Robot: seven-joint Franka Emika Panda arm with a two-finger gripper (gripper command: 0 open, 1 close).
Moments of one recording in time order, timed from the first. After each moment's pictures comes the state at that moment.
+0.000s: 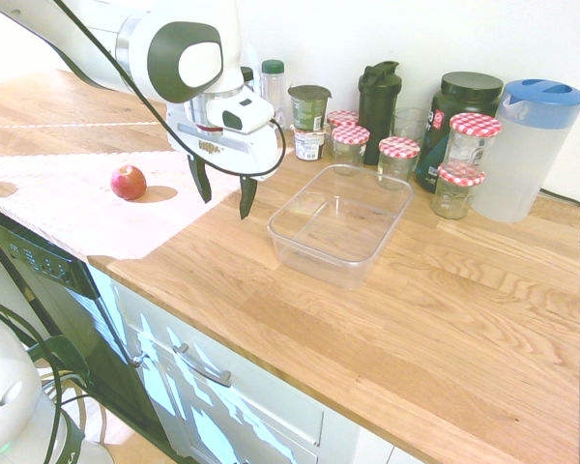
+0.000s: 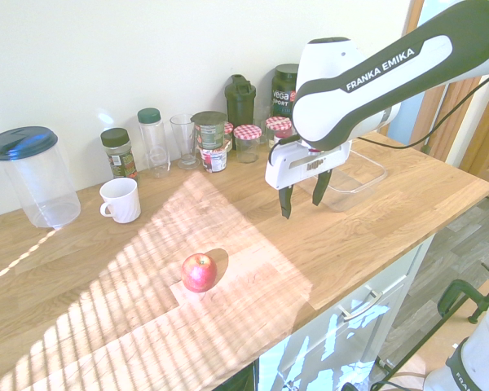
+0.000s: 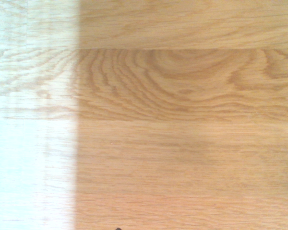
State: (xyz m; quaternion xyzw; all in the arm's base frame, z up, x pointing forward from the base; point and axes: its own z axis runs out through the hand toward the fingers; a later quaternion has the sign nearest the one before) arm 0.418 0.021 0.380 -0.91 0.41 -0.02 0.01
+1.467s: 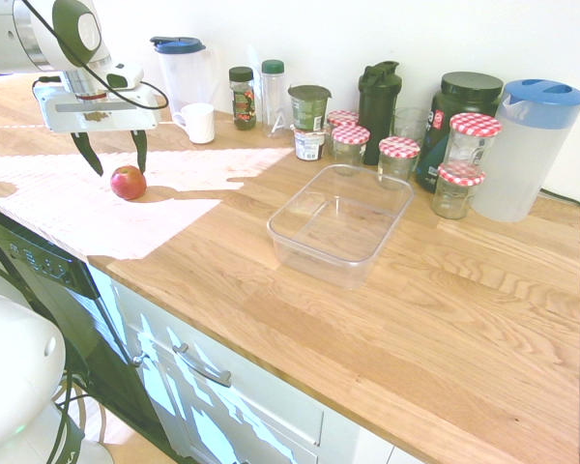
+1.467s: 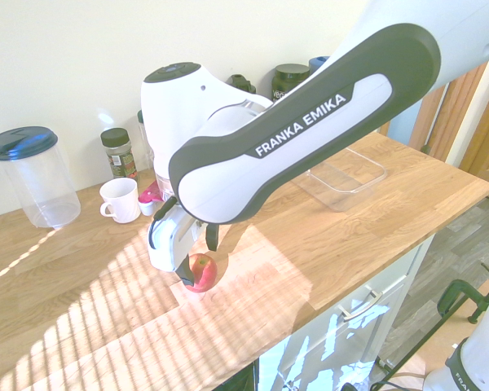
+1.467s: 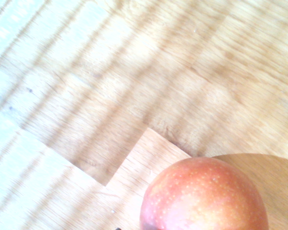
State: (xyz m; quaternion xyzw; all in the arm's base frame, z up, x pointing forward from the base) arm 0.410 0.288 0.376 -0.99 0.11 -0.04 -0.02
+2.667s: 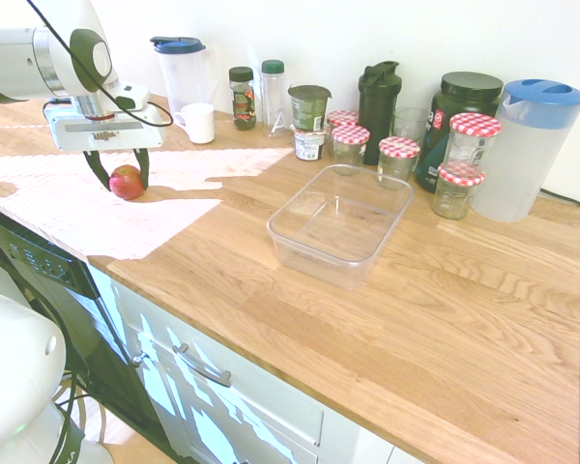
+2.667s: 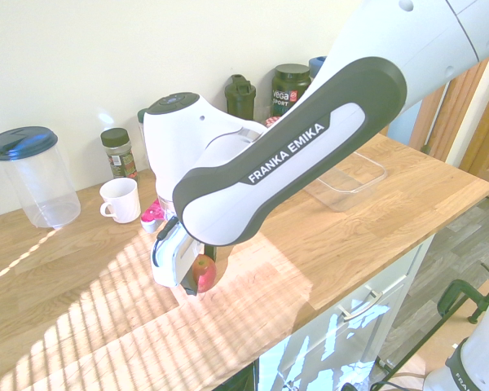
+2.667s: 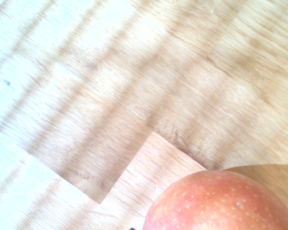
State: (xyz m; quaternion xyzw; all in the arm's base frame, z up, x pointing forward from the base) arm 0.415 0.291 0.341 -0.99 0.11 -0.03 -0.01
